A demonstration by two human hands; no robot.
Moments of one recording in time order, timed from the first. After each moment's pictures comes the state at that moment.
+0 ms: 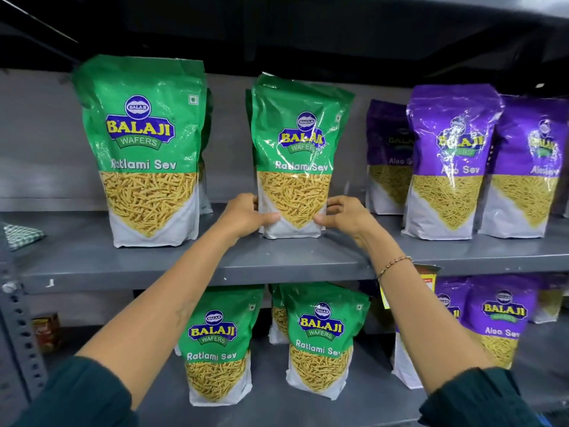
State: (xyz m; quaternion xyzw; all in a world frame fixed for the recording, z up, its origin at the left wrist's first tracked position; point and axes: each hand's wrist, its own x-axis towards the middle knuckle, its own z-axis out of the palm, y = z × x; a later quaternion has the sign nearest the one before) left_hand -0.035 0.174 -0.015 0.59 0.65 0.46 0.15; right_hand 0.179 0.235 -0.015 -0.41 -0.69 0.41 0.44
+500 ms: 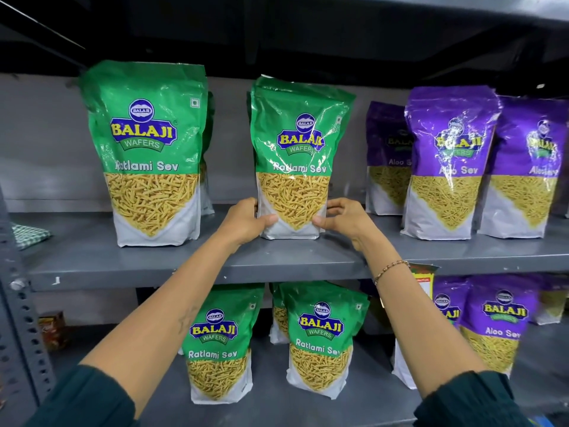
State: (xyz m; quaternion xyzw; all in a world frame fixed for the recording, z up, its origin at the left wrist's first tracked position) left_hand -0.029 0.166 -0.023 0.61 0.63 0.47 0.13; right_hand 0.178 0.222 -0.016 -0.39 -0.67 0.43 0.47
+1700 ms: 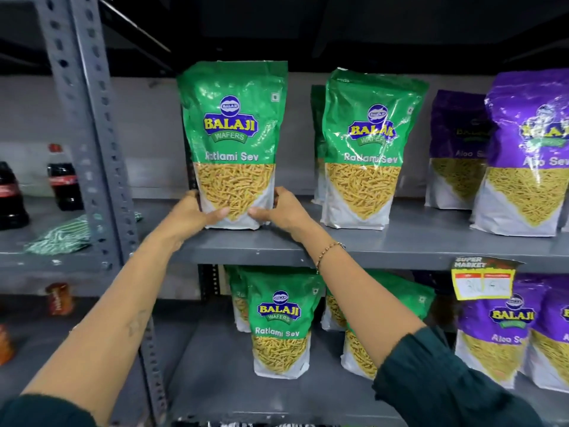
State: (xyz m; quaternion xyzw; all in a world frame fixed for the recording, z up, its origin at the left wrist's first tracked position) left_hand -0.203 0.049 -0.030 0.50 0.64 0.56 0.16; right_hand -0.024 0.142 -0.021 -0.30 -0.79 0.38 0.37
